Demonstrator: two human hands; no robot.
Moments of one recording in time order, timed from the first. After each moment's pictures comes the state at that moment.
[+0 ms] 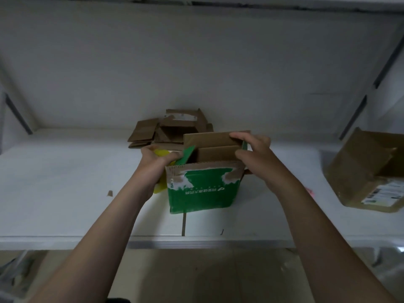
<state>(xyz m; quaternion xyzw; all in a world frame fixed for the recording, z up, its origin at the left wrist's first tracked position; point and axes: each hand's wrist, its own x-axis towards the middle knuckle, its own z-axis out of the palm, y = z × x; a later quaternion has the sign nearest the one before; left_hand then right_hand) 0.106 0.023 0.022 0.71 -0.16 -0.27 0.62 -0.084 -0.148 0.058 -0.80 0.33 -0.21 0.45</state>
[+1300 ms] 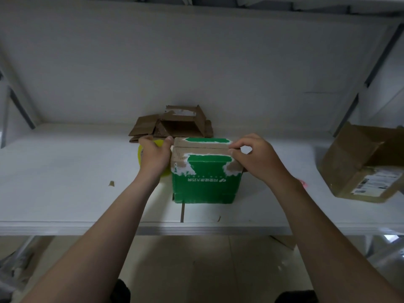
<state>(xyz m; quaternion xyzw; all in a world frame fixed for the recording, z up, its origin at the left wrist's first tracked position) 0.090 0.014 0.021 0.76 -0.15 -0.11 0.62 -0.103 -0.146 0.034 -0.86 0.26 -0.29 0.33</state>
